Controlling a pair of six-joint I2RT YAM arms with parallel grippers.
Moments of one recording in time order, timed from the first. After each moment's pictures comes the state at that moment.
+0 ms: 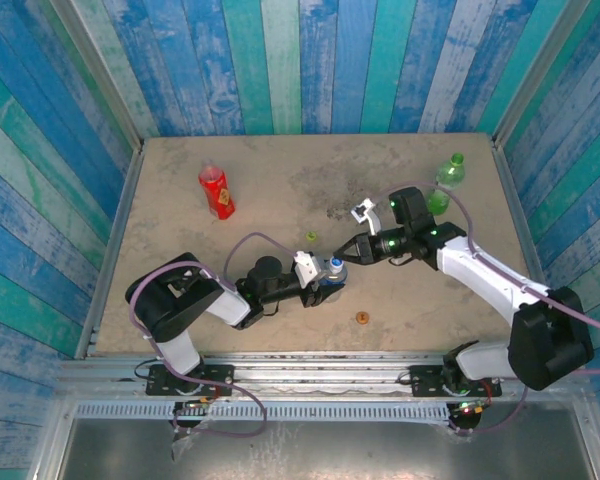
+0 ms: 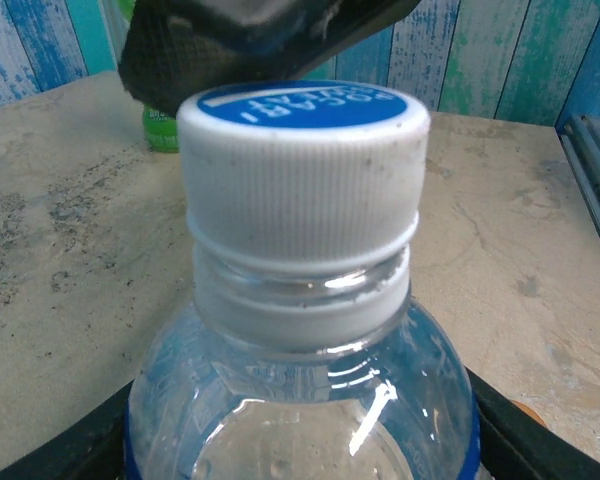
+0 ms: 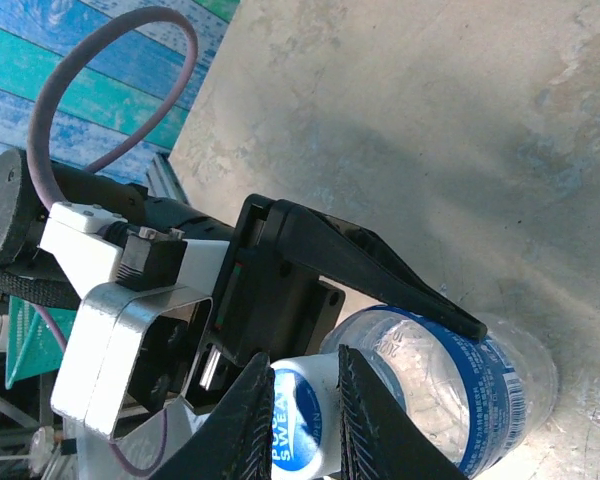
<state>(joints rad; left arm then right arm) -0.82 1.71 0.37 1.17 0.39 0.07 0.46 1.35 0.88 -0.37 -0.84 0.29</state>
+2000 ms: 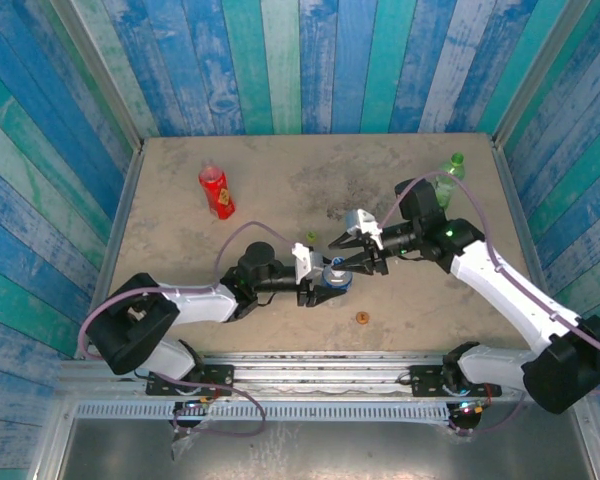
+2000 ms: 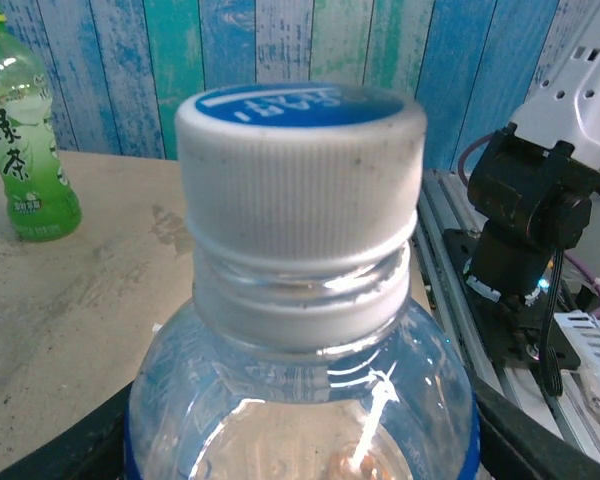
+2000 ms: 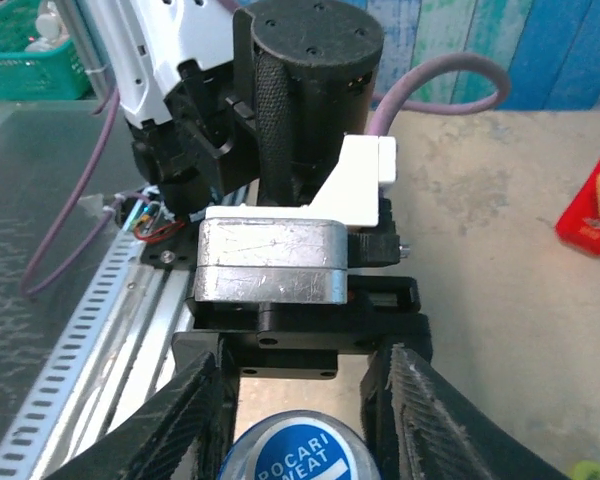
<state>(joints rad) -0.79 1.44 0.44 0.87 0.70 0.05 0.52 1.22 1.01 -0.53 -1.02 -0.62</state>
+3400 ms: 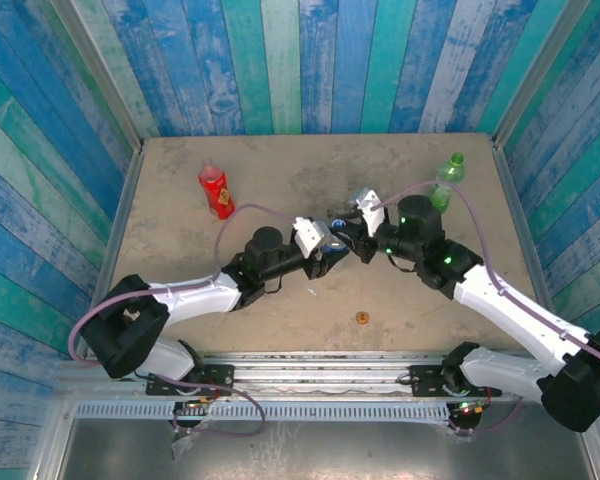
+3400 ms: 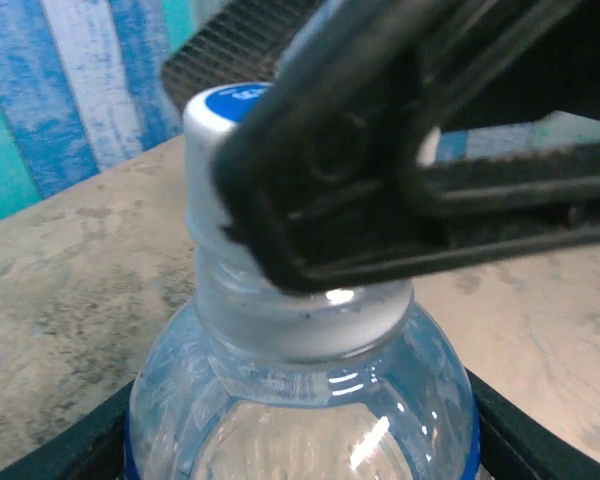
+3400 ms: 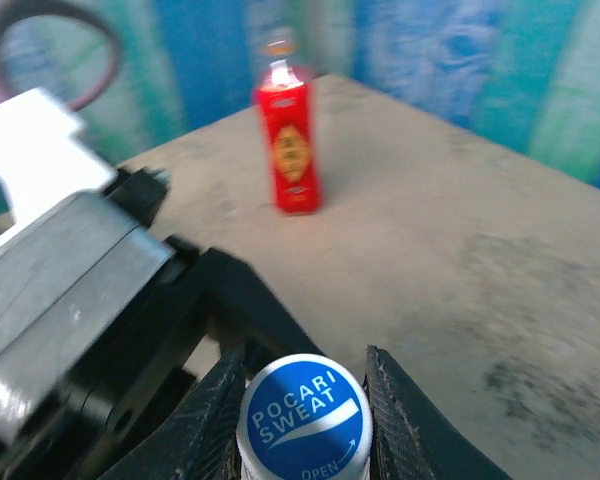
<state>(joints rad) -0.79 1.44 0.65 0.64 0.25 0.04 0.71 1.10 0.82 -0.05 -0.13 0.04</state>
